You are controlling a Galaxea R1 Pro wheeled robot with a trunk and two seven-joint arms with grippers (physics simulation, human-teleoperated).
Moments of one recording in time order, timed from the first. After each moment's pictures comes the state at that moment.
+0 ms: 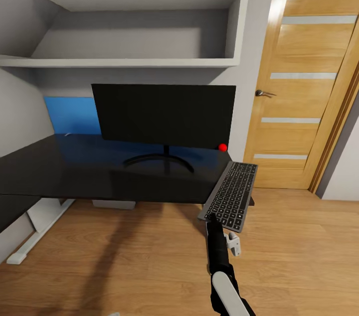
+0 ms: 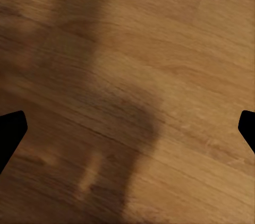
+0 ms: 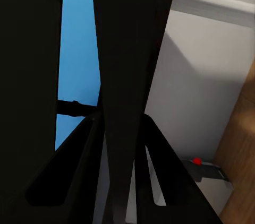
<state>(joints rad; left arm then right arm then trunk) 0.02 0.00 -0.18 -0.90 0.40 0.09 0.42 -0.21 0.17 0.31 -1.19 -1.32 -0.49 0.01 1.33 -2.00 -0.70</state>
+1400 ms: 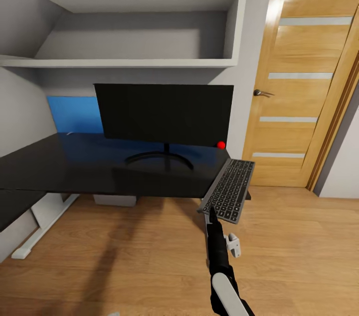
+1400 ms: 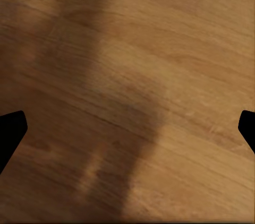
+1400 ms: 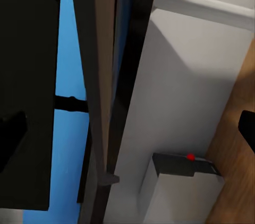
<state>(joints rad) 0.02 0.00 -0.18 -0.90 0.40 0.09 0.42 -0.21 0.17 0.31 -1.17 -1.32 -0.49 0.01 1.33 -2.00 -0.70</state>
